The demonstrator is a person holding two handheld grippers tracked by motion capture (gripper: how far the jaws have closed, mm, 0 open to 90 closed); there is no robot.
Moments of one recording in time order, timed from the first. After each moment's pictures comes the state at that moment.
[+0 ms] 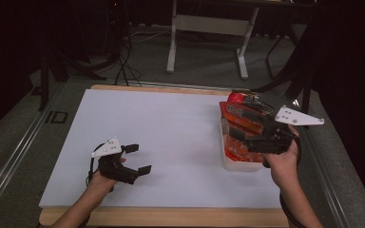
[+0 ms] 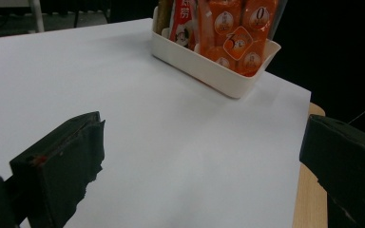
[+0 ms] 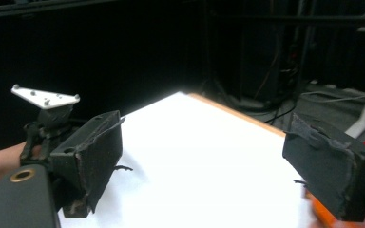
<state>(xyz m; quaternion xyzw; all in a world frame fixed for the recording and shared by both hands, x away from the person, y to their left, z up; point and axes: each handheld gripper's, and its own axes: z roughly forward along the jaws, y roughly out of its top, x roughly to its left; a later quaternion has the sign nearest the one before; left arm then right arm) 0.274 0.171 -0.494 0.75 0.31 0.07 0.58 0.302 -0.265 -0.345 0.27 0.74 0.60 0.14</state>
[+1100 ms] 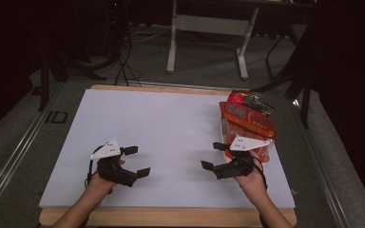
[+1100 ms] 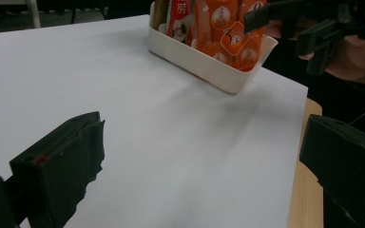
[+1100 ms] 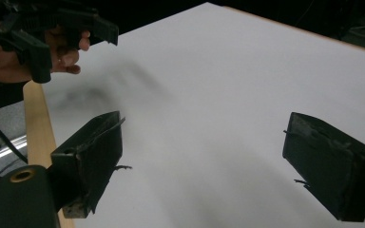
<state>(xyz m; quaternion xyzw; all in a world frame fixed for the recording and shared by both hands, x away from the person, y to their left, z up) 0.270 0.172 -0.498 0.76 0.30 0.07 0.58 0.301 -0.221 -0.458 0.26 0.81 0.51 0.08</state>
